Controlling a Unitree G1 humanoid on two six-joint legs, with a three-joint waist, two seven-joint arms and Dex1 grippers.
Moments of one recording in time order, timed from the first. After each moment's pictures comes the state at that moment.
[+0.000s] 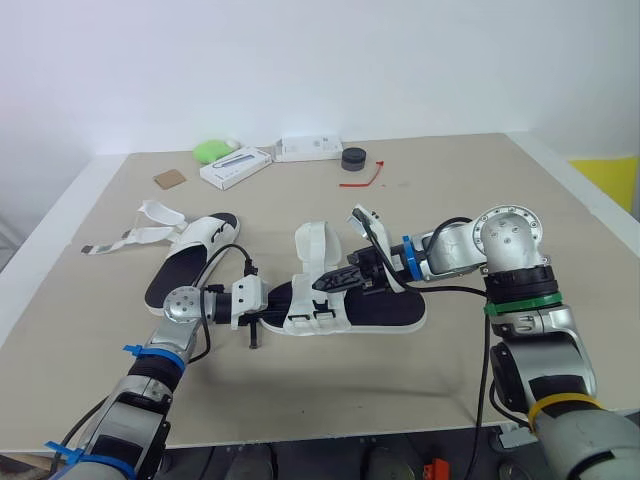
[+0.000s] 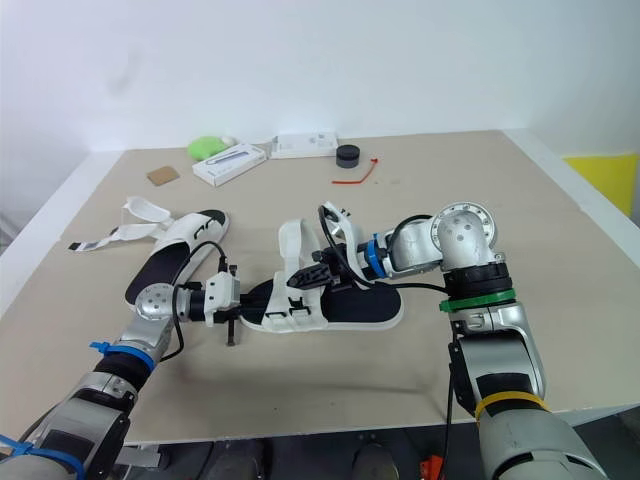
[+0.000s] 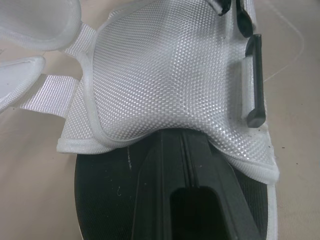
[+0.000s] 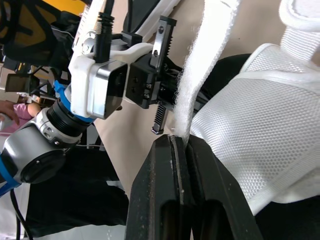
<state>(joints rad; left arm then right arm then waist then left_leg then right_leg) -0.56 0.36 -0.20 0.78 -0.16 -0.56 -1.28 -0.95 -0.47 0.06 0.28 1.32 1.62 0.15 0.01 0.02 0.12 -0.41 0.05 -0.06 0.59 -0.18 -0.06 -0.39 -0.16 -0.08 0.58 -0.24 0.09</state>
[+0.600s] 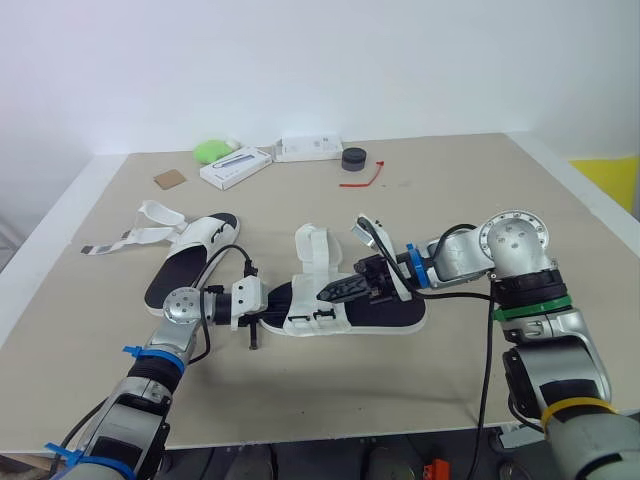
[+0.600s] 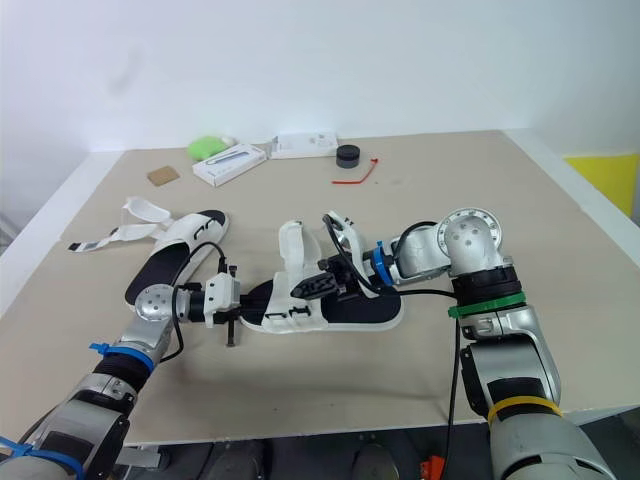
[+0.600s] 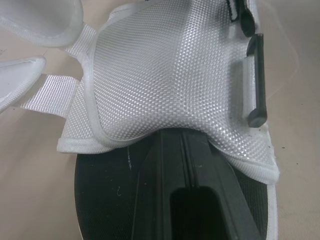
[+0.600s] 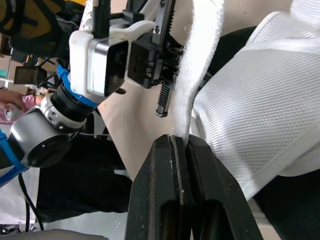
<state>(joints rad) -0.55 0.36 -0.20 0.76 -0.16 -0.56 -1.28 -0.93 -0.53 0.13 0.28 1.46 1.61 0.13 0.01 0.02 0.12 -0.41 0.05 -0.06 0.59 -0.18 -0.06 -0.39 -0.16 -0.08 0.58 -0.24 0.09</state>
